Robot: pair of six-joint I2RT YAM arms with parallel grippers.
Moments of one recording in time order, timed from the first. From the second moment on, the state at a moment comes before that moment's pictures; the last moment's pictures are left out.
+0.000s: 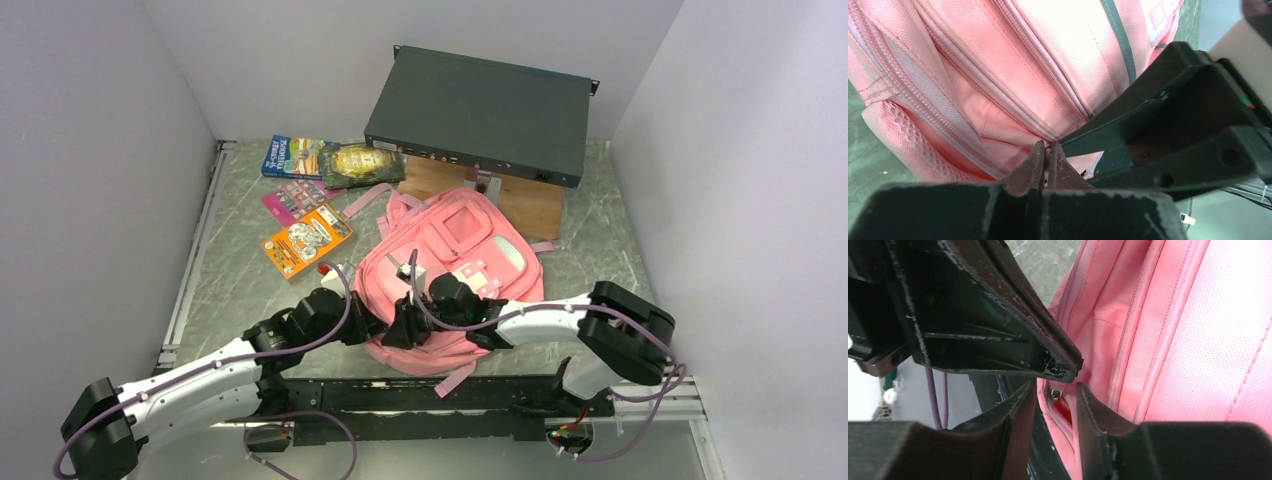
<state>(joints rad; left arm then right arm) -0.90 0.74 0.32 -0.14 -0.01 -1.02 1.08 1.50 0.56 0.48 -0.33 0.61</state>
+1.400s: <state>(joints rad) -0.94 0.59 0.31 -0.17 -0.10 -0.96 1.27 1.45 0.75 -0.07 0.14 0.28</state>
